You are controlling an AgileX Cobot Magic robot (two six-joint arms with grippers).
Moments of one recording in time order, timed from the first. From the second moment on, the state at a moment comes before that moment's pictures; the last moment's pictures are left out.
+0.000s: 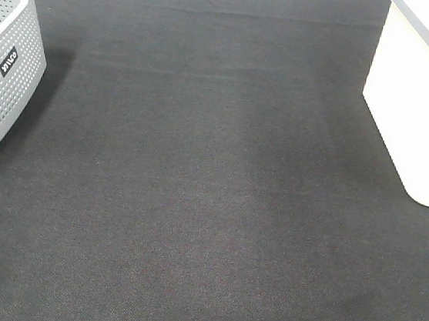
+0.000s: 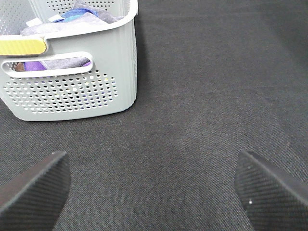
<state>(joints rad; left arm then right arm) -0.01 0.00 -0.50 -0.08 1.06 0.05 -0.01 1.86 -2.13 0.19 1.22 -0.02</state>
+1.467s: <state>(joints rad) -0.01 0.00 -0.50 -0.08 1.06 0.05 0.00 0.31 -0.55 0.05 1.15 -0.03</state>
